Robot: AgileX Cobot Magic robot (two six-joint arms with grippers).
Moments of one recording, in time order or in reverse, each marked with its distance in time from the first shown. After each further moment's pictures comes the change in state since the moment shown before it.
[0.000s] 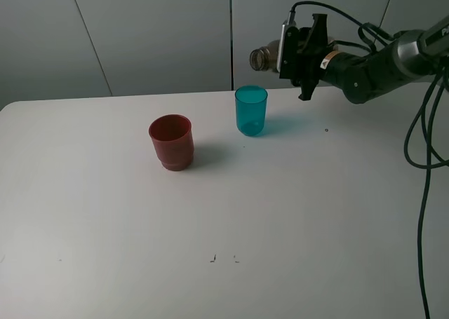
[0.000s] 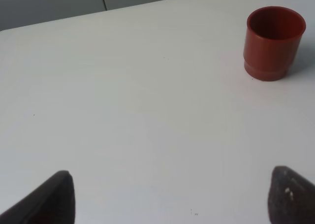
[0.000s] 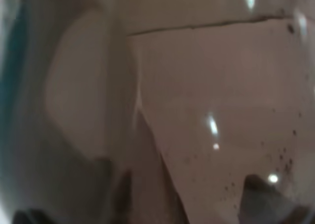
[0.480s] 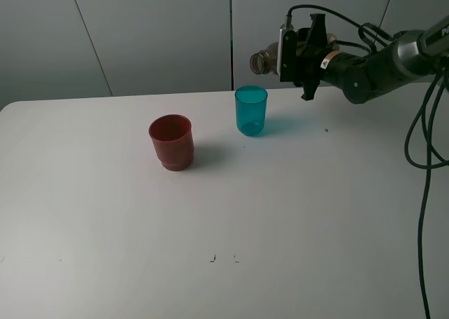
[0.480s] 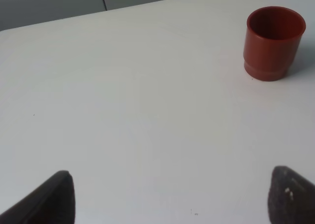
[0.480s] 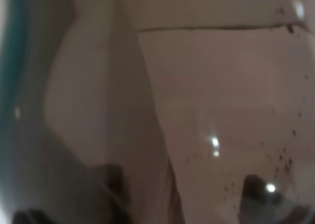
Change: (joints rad) left arm 0.000 0.000 0.000 0.000 0.000 0.000; right arm 0.000 0.000 0.000 0.019 0.000 -0.084
